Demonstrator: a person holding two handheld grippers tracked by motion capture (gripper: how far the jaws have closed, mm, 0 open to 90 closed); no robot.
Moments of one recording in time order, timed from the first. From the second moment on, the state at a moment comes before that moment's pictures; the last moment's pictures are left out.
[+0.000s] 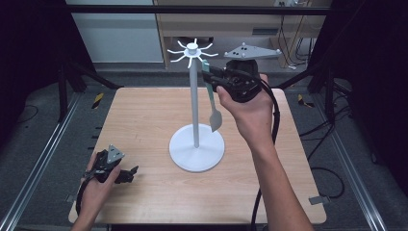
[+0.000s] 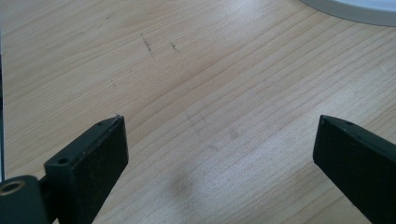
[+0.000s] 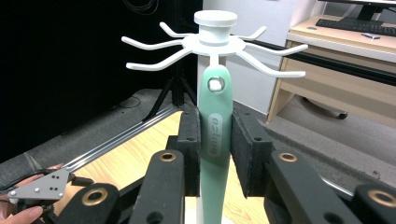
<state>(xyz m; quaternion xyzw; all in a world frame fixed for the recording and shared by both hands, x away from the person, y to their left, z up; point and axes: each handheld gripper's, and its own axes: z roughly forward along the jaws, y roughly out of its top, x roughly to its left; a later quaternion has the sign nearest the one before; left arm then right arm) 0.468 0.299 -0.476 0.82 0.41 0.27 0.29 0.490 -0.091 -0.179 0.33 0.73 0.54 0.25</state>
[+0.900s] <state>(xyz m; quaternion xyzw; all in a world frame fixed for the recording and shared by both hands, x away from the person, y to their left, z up) 0.468 0.298 -0.476 0.82 0.41 0.27 0.30 0.490 -0.091 -0.181 0.33 0.73 0.54 0.25</state>
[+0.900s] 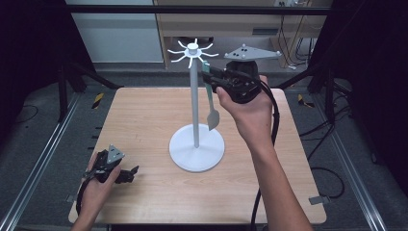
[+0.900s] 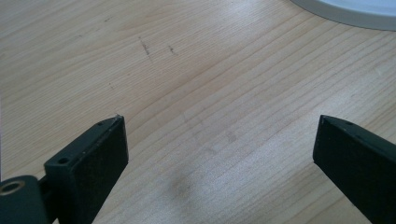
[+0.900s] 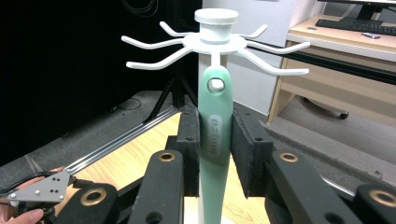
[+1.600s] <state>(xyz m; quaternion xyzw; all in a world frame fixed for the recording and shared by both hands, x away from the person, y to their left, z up) 0.466 0.301 -0.473 0.81 0.41 0.27 0.31 0.479 -0.108 -0.175 0.34 0.72 0.55 0.26</state>
